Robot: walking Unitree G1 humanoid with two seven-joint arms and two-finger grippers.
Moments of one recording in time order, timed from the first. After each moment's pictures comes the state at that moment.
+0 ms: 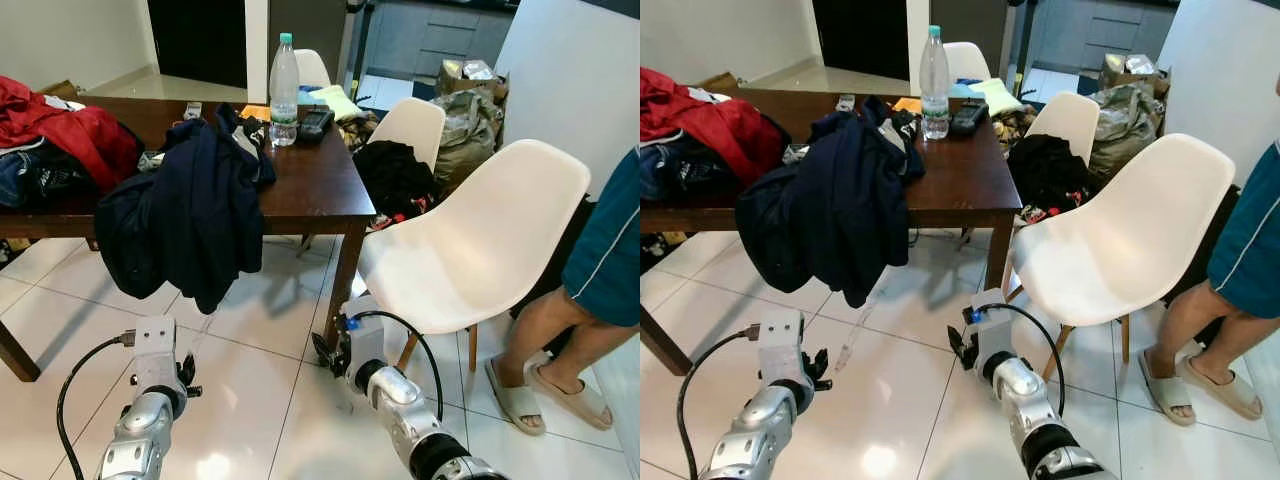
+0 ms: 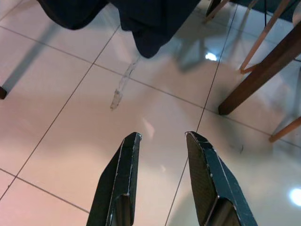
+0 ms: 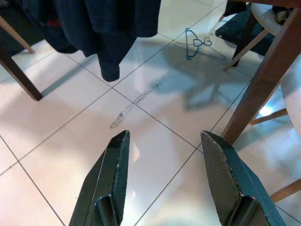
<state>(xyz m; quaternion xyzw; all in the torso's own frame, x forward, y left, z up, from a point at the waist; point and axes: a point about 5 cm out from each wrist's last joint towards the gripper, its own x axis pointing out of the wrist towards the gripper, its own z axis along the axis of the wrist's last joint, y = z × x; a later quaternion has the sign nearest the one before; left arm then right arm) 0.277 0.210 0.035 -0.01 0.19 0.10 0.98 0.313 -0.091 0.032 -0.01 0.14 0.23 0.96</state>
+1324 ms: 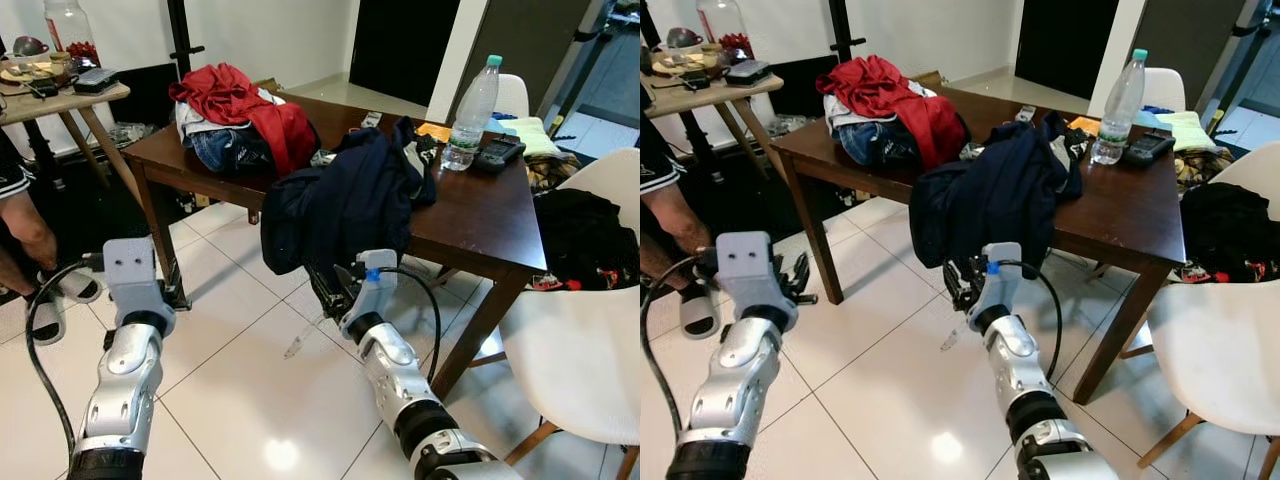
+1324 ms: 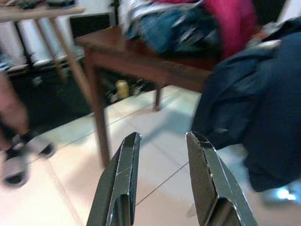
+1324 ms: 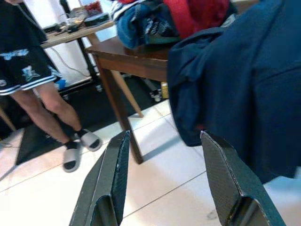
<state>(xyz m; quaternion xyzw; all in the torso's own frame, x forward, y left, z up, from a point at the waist) 0.311 0.209 0.159 0.00 -0.06 0.08 0.99 0.348 -0.085 0.098 0.11 -0.01 0.20 0.97</state>
